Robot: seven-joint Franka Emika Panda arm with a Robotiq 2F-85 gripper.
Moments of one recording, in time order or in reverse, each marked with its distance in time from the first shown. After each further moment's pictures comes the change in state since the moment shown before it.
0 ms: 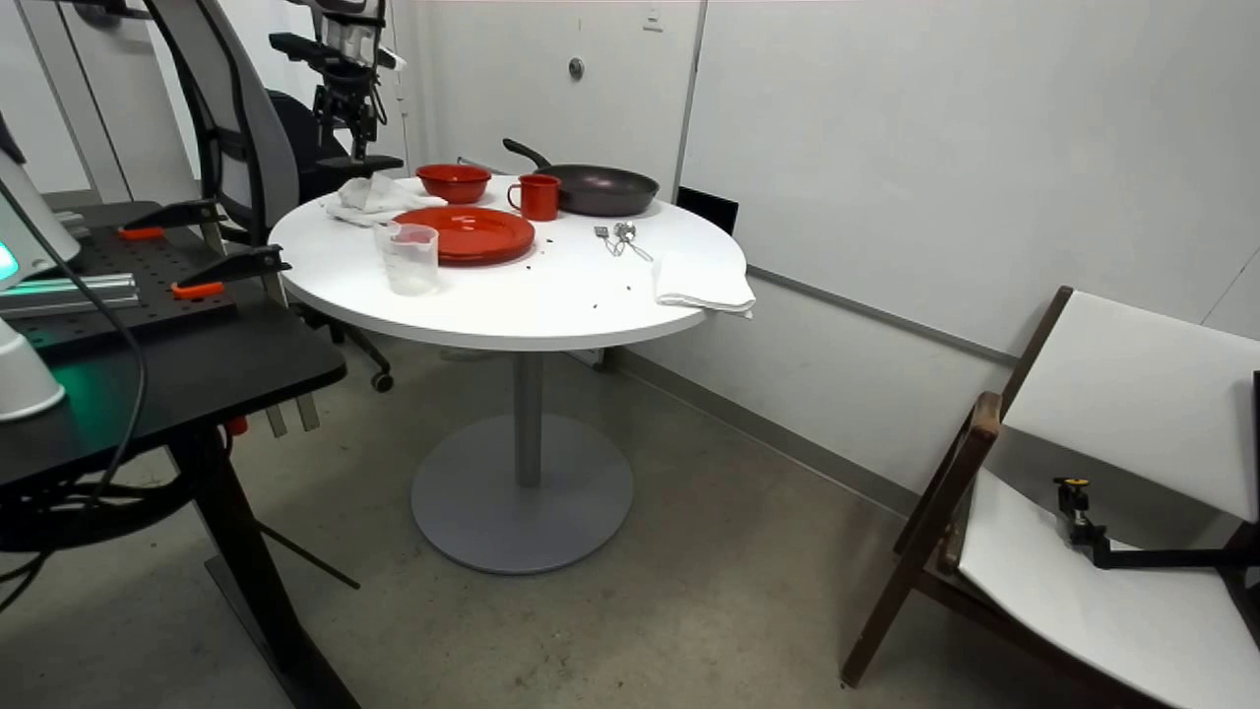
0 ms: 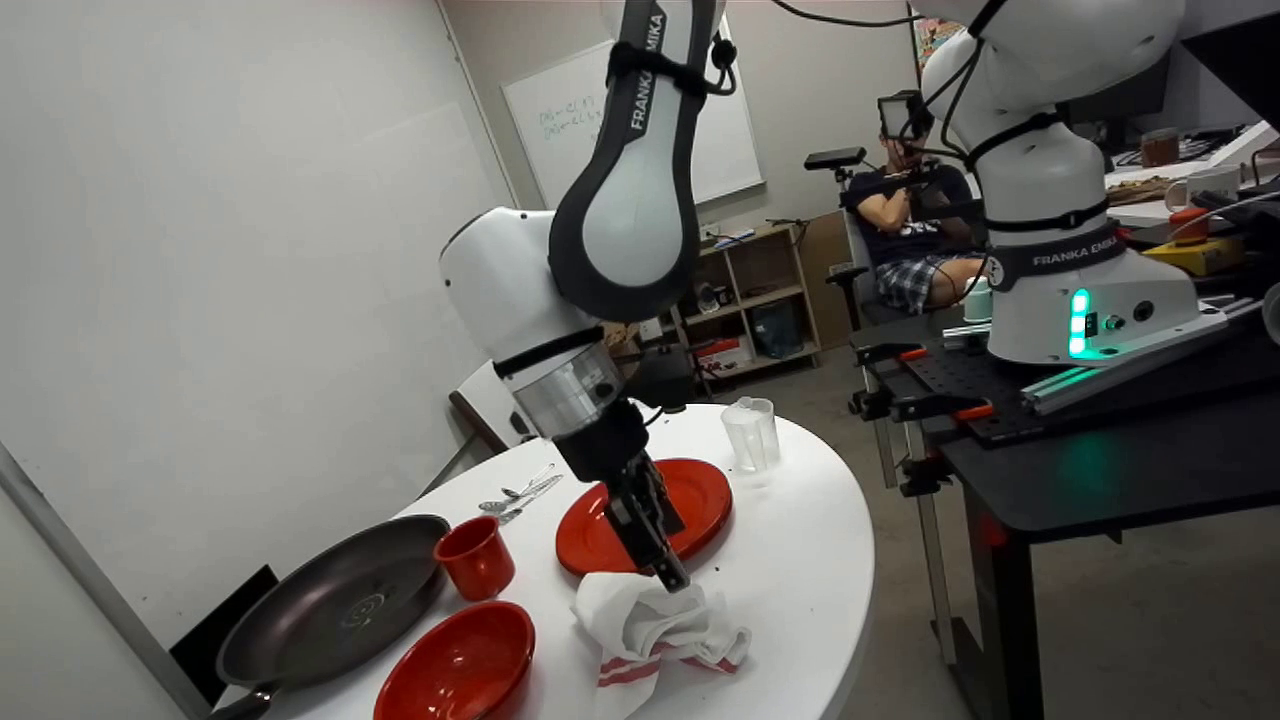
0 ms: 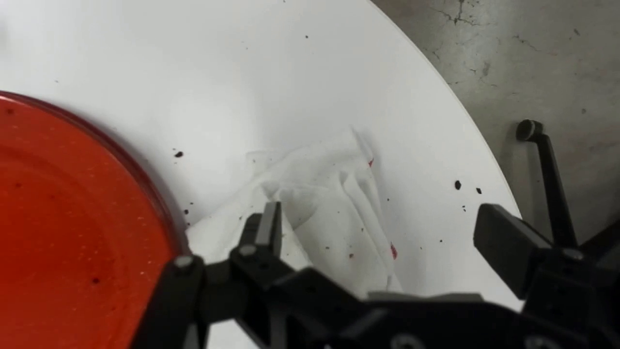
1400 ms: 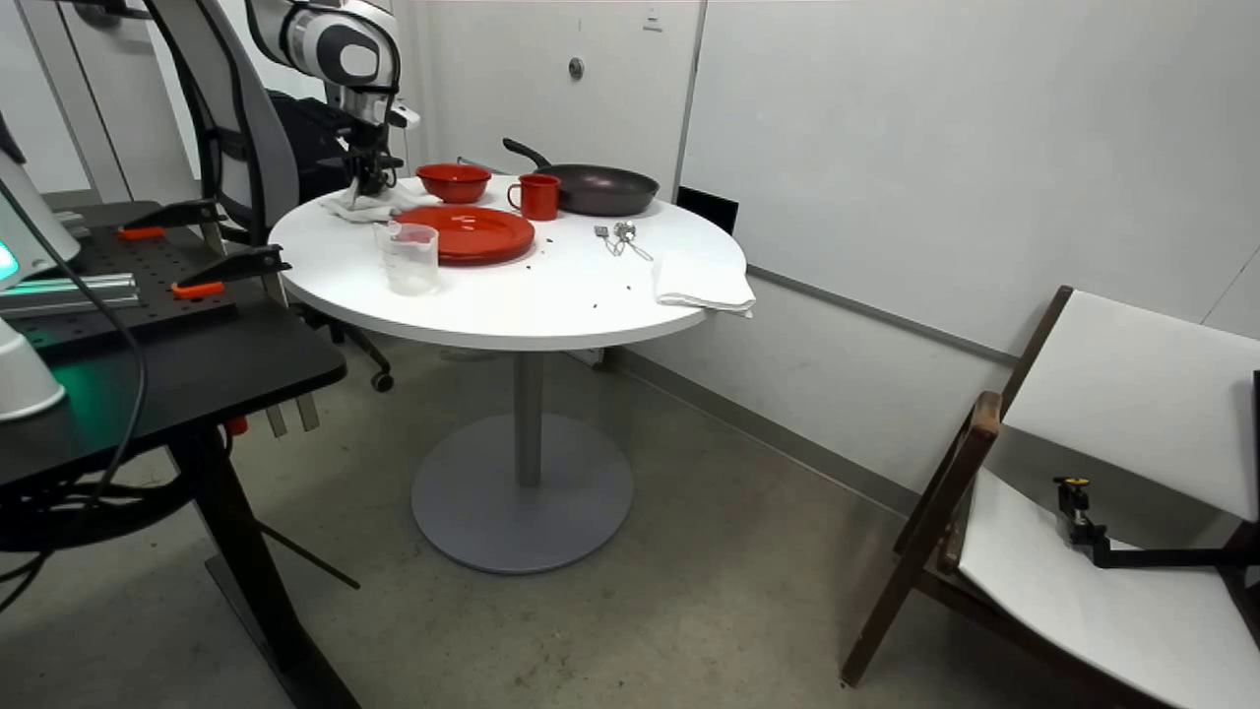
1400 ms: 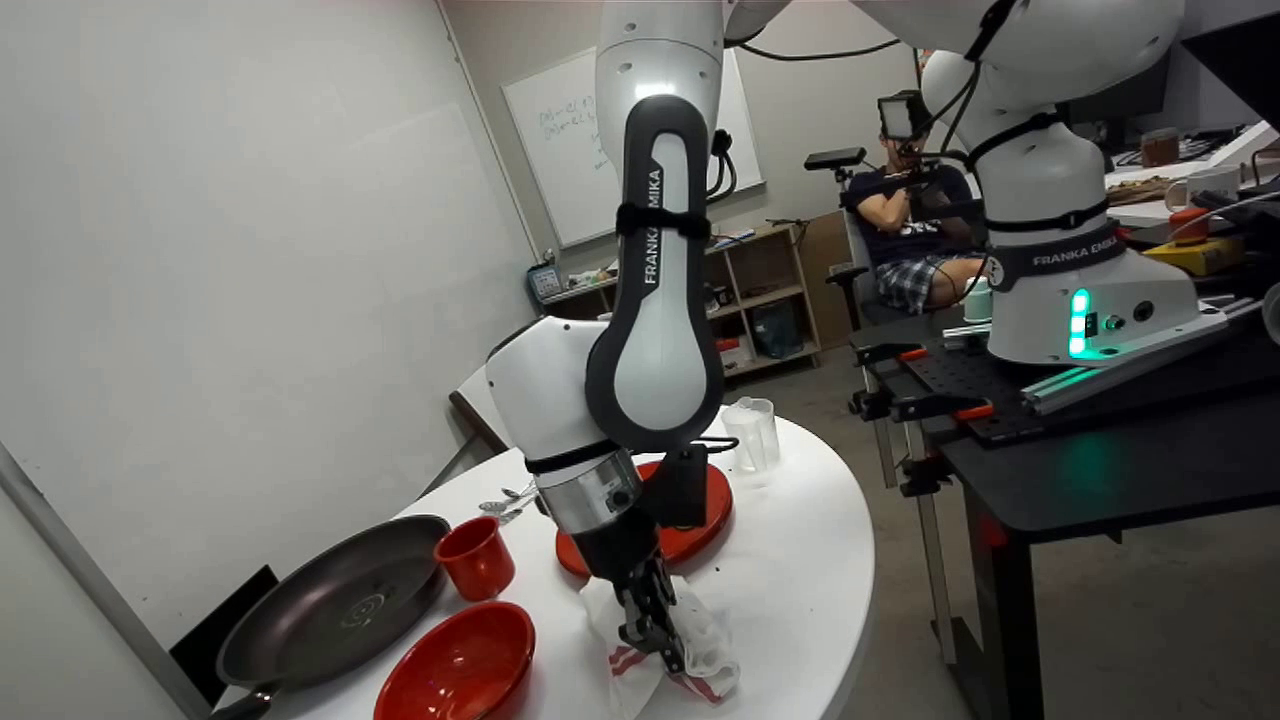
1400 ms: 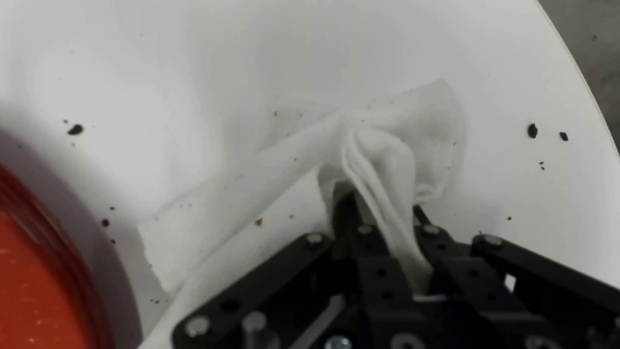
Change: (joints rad) arm -0.001 0.257 0.000 0.107 0.036 0.253 0.032
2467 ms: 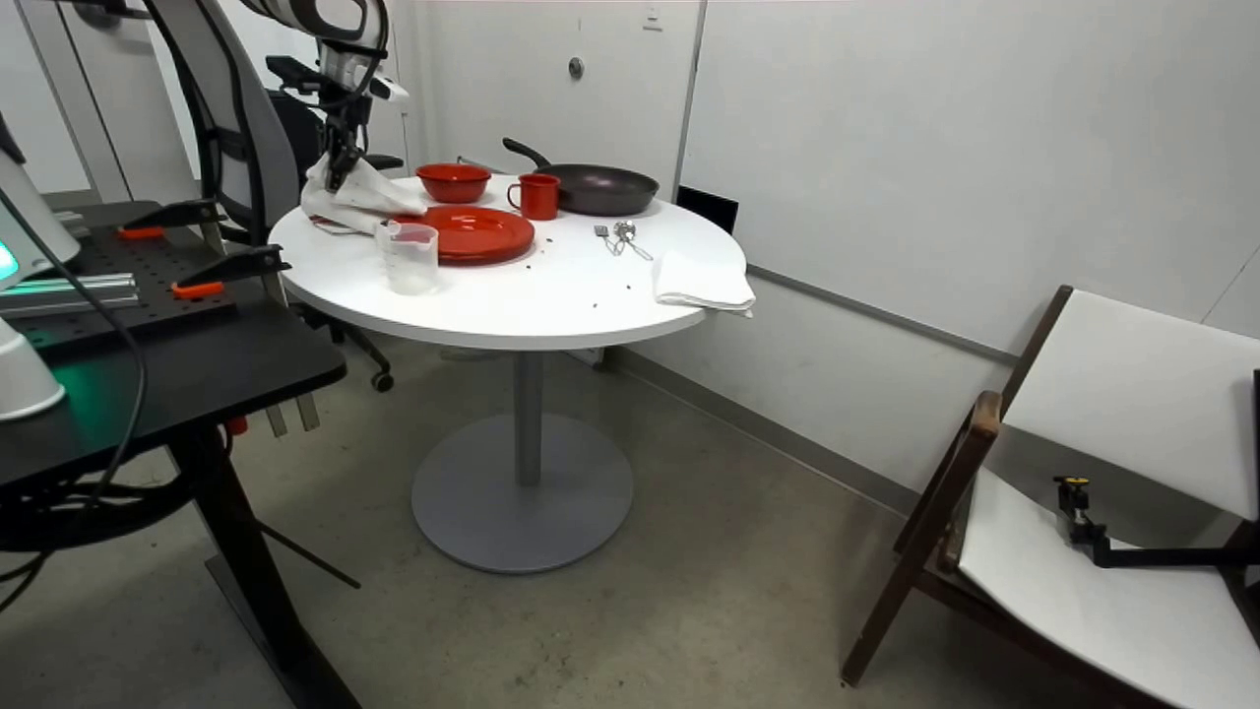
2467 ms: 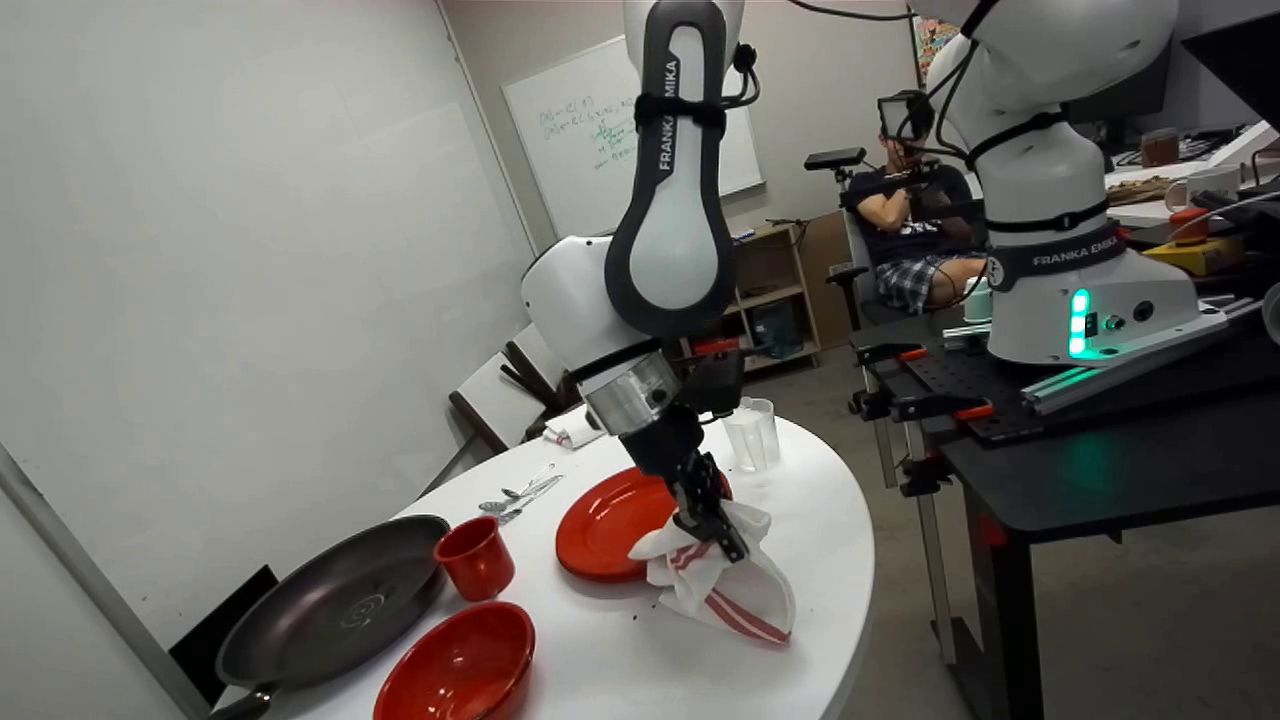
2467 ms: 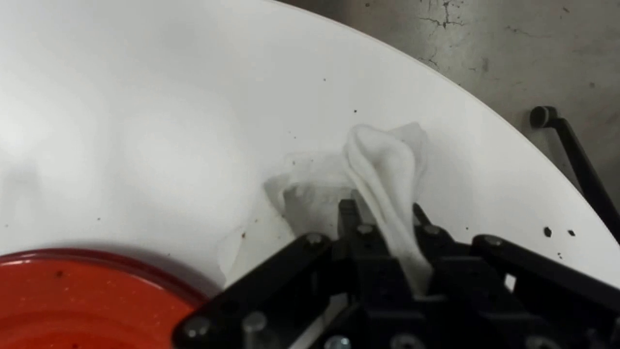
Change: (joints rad) arm -0.089 -0.269 0.025 -0.284 0.072 -0.140 0.000
